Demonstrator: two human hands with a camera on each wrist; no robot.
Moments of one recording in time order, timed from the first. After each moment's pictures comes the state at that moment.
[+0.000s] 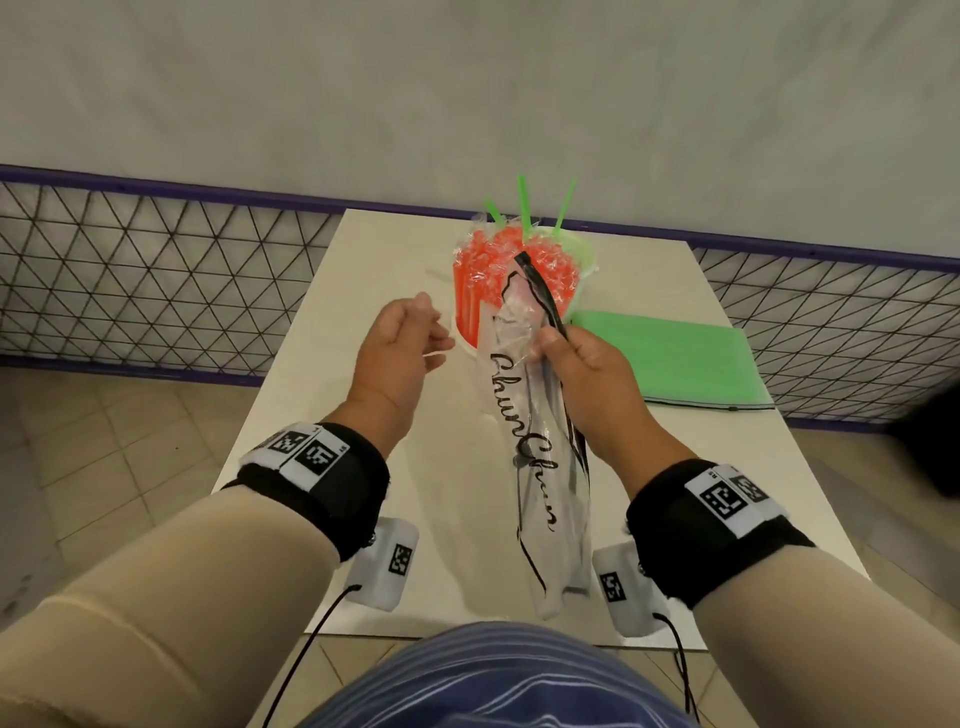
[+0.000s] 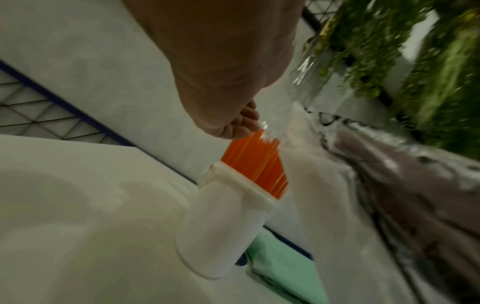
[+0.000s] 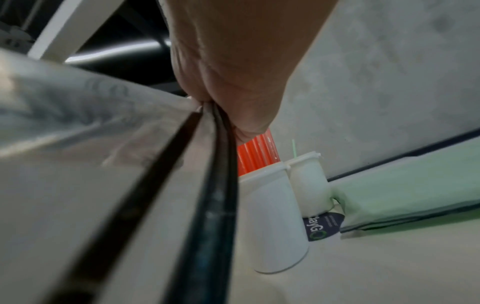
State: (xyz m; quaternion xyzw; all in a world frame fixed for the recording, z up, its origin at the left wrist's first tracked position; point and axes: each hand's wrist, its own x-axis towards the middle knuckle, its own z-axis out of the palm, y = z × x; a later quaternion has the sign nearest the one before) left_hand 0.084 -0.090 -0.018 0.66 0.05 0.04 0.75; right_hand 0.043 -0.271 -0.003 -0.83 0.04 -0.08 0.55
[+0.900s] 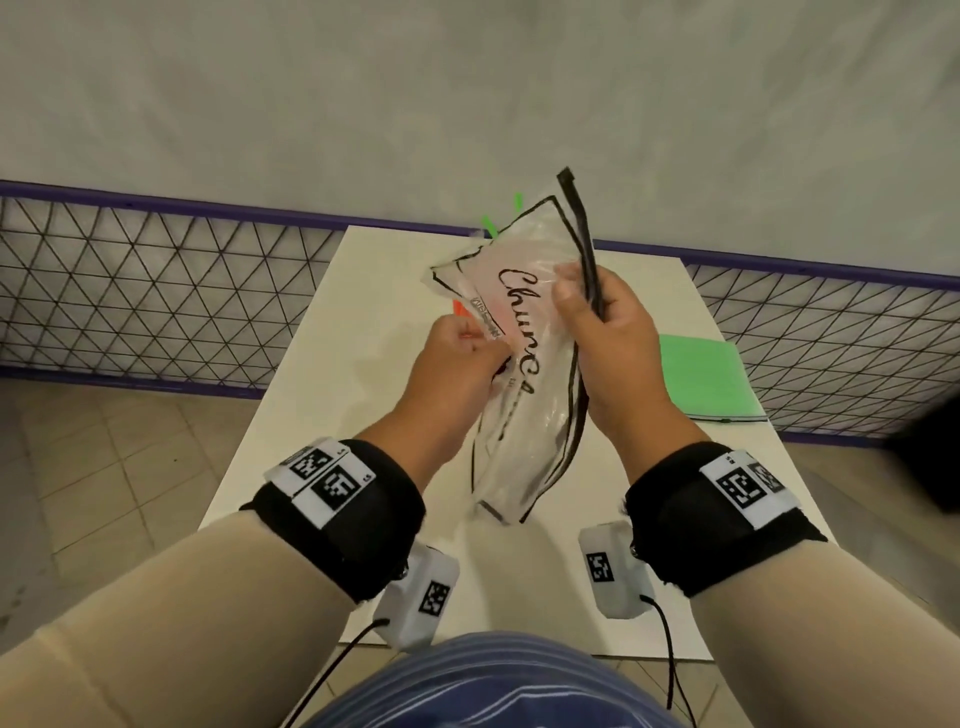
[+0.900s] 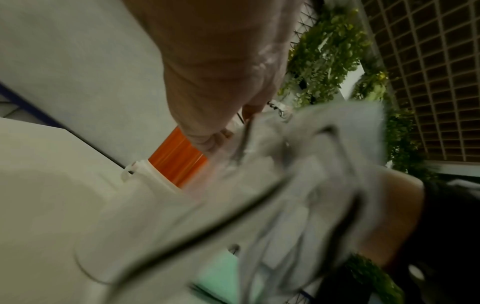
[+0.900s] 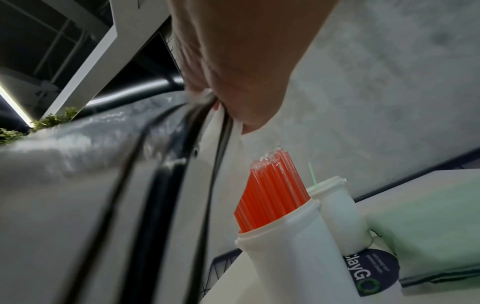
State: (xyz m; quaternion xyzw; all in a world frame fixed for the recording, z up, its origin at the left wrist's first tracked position) left_hand 0.053 -0.131 0.016 0.67 0.04 -0.06 0.74; right_hand 0.049 -0.266 0.040 -0.73 0.02 -0.20 0.66
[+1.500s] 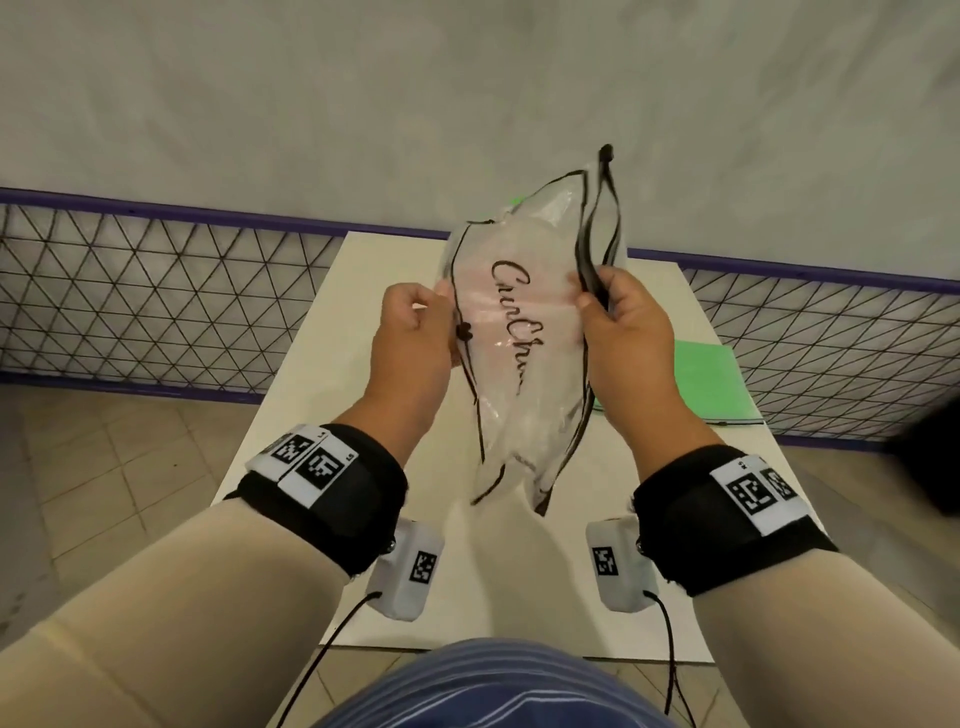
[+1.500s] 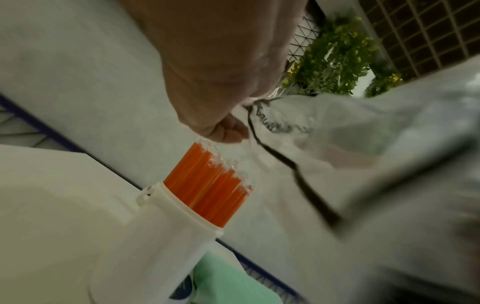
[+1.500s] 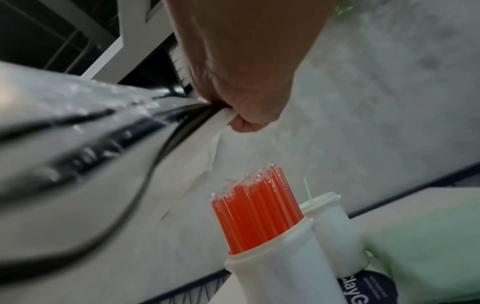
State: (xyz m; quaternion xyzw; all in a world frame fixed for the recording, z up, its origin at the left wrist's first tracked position) left_hand 0.065 -0.112 0.028 0.69 0.05 0.09 0.72; right_hand 0.048 -0.281 0.048 -0.77 0.03 -0.23 0.60
